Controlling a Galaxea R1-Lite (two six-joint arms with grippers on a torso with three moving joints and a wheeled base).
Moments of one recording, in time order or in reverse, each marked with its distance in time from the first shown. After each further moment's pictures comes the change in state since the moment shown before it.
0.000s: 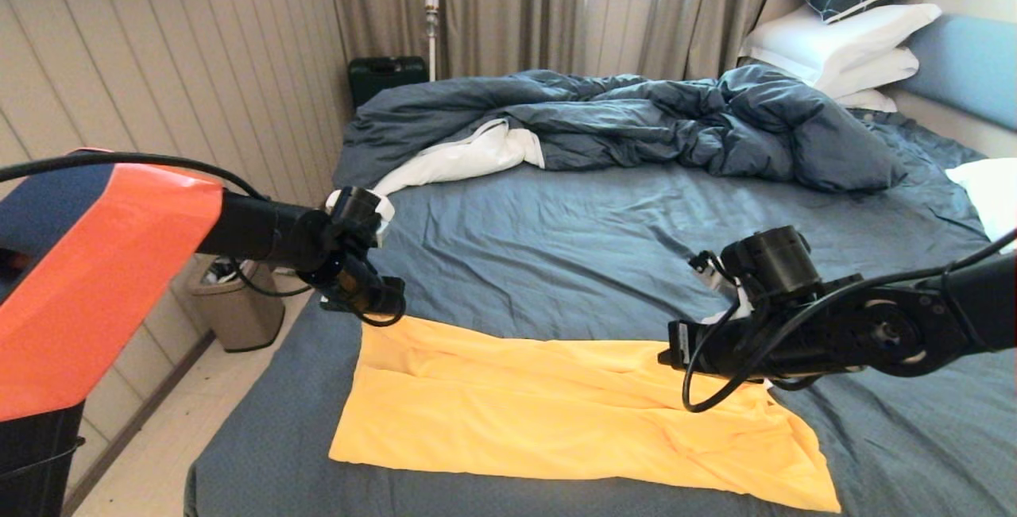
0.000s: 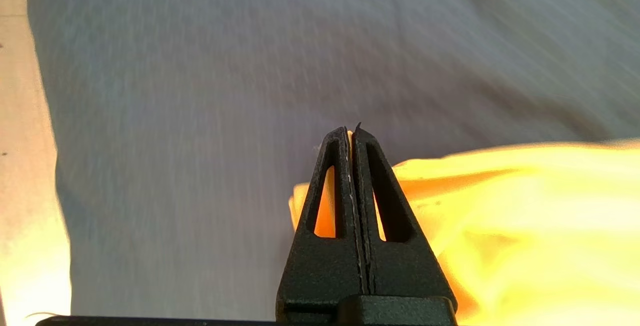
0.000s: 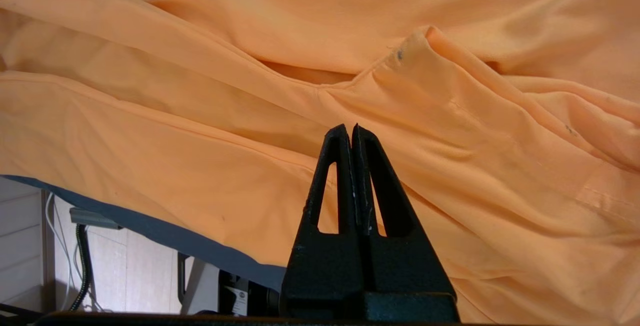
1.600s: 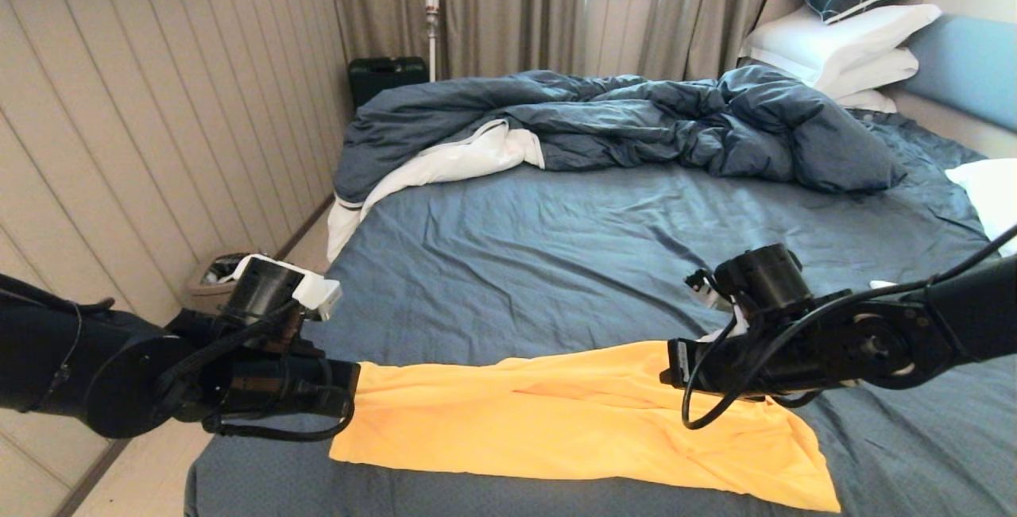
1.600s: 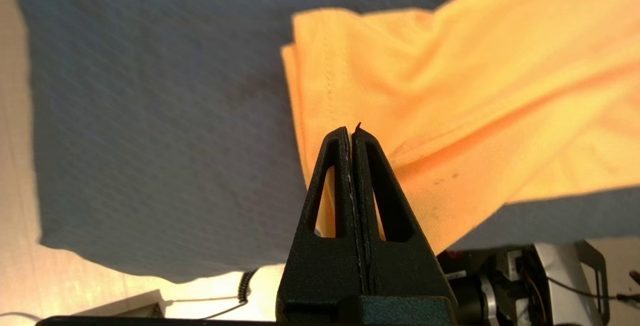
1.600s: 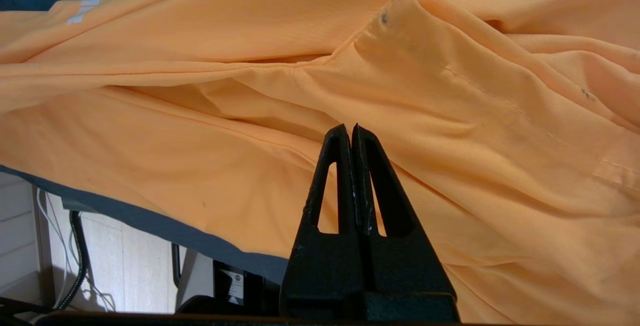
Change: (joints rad) left arm -0.090 -0.466 0.837 -0.441 -0.033 -0.043; right arm 0.004 0.027 0.035 0.001 0.000 0.001
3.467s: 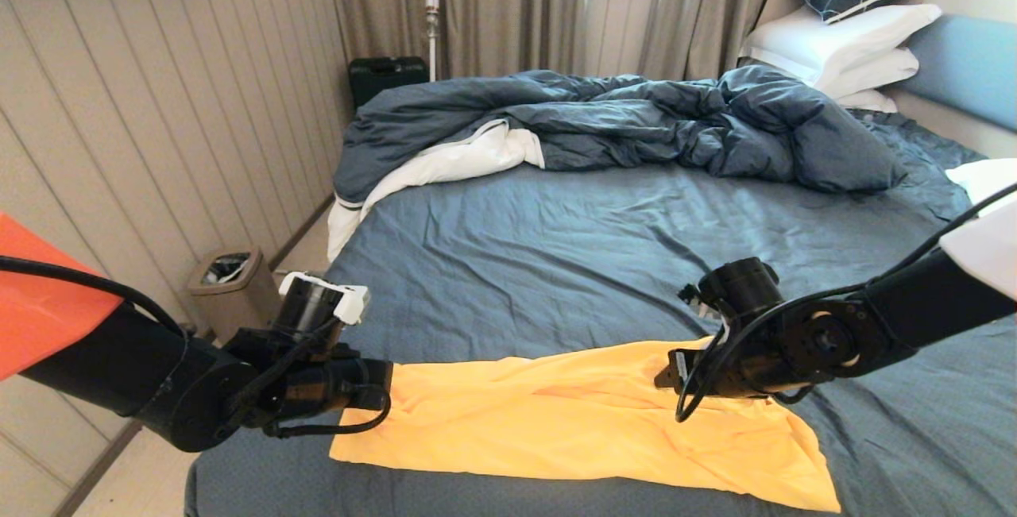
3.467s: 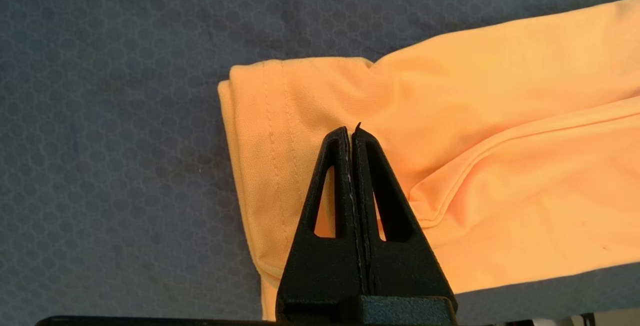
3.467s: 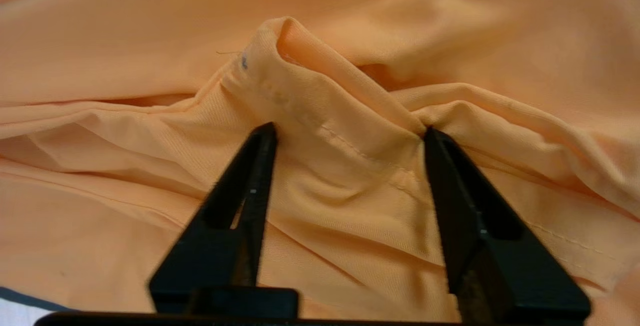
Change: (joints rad) left arm -0.033 0.159 0.021 -0.266 0.003 -0.056; right arm -0.052 0.134 -0.047 0.001 -0.135 -0.115
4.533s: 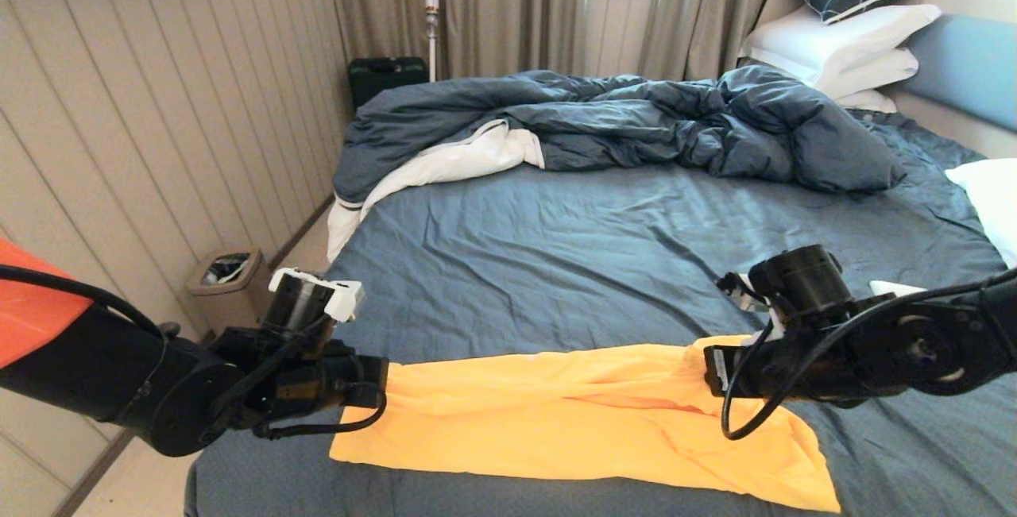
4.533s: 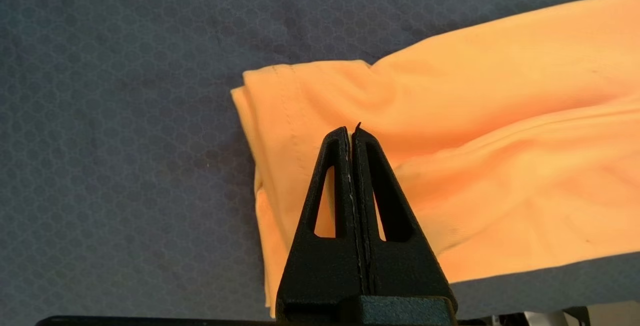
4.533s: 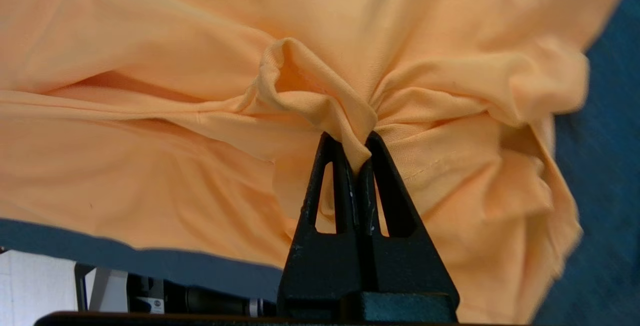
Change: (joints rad) left arm 0.000 -0.039 0.014 0.001 0.004 -0.002; right arm -0.013 -0.215 0.104 0.045 -0.038 -0.014
